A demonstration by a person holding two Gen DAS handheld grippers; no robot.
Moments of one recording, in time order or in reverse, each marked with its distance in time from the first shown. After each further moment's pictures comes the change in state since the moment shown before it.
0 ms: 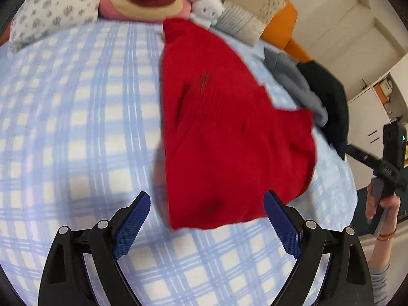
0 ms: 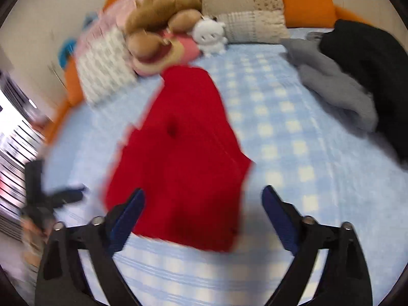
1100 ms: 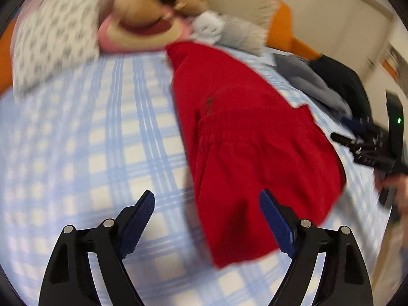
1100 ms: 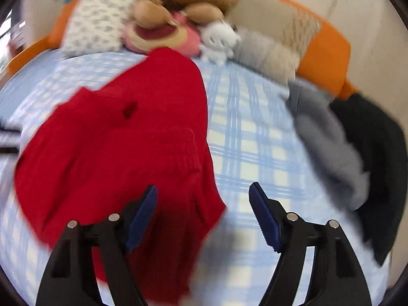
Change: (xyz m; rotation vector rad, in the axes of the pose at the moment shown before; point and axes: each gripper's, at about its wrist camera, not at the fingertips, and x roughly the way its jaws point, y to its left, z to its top) left arm -0.021 0.010 0.000 0.245 -0.148 0.204; right arm 0.075 0.036 0.006 -0.423 -0.114 -0.283
